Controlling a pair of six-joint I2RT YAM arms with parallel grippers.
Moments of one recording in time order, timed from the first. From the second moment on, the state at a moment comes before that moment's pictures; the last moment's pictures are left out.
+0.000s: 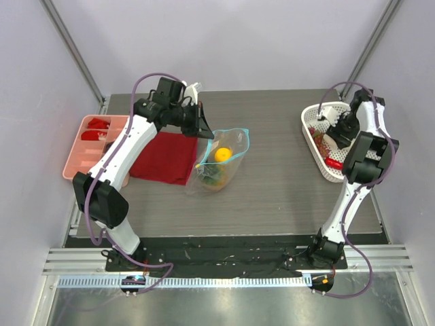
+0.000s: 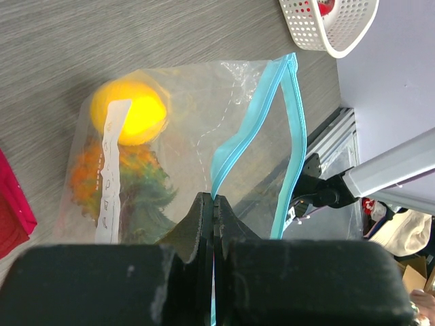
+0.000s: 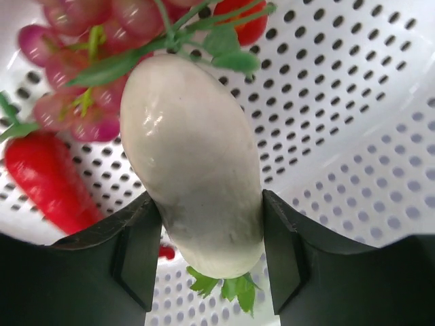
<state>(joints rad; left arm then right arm) -0.42 1.70 1.75 -0.86 0.57 -0.42 -0.36 2.24 1.97 -1.07 -0.14 -1.38</state>
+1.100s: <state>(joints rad) -0.39 1.70 1.73 -0.86 0.71 -0.42 0.40 1.41 1.34 0.23 -1.08 0.03</state>
